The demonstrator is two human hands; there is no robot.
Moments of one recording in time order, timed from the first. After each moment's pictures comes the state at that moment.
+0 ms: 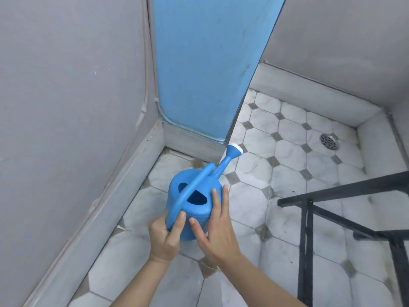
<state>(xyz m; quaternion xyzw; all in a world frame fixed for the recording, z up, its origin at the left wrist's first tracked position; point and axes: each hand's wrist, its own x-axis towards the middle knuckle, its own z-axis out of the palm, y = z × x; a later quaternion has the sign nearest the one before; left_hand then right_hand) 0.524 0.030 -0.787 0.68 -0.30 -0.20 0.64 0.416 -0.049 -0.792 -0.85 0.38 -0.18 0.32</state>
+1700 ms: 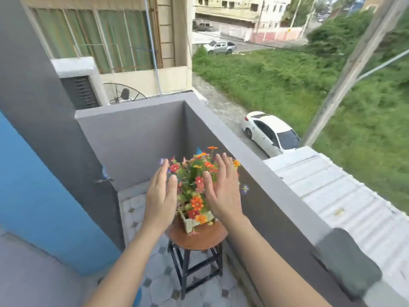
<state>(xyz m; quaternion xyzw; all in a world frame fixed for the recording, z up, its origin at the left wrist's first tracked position) 0.293 -0.039 0.067 0.56 -0.64 -0.25 0.47 0.144 -0.034 0.063 -0.64 0.66 -0.39 0.09</state>
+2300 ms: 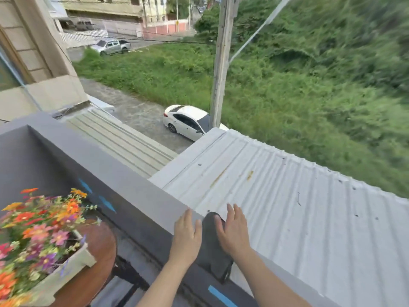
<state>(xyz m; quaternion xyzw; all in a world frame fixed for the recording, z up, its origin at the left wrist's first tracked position) -0.110 0.061 -0.034 0.42 -0.81 -0.39 0.15 -0.229 0.136 -0.045 -0.34 0.90 -0.22 0.13</state>
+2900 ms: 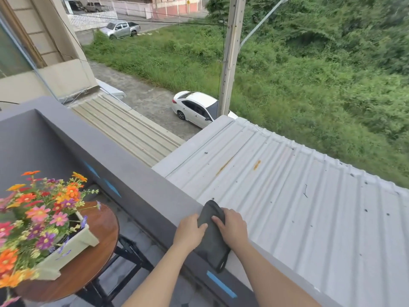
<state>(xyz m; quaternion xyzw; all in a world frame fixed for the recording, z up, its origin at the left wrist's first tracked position) -0.130 0.063 -0.056 0.45 -0.80 -0.40 0.01 -0.249 0.145 -0.069 -0.38 0.89 -0.17 0.20</state>
